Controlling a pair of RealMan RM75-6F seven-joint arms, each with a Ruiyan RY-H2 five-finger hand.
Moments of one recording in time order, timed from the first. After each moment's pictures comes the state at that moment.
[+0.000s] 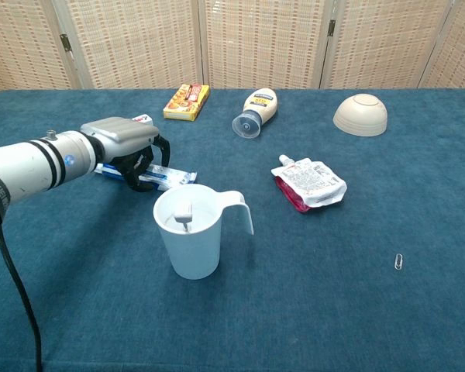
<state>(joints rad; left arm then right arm) -0.95 -1.70 -0.12 -1.14 0.91 0.84 0.51 0.01 -1.05 0.06 -1.58 -1.50 1.52 0.11</state>
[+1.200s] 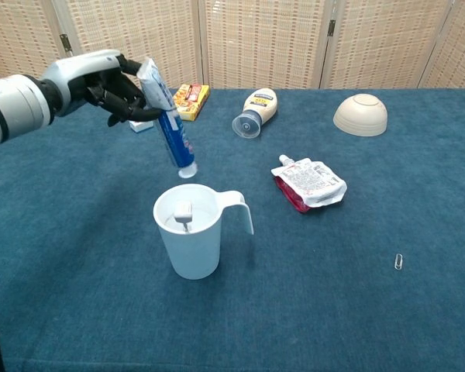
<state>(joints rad) -0.78 -1.48 -0.30 -1.43 1.18 0.88 -0.35 0.04 -1.06 0.06 -1.59 -1.54 1.52 0.10</state>
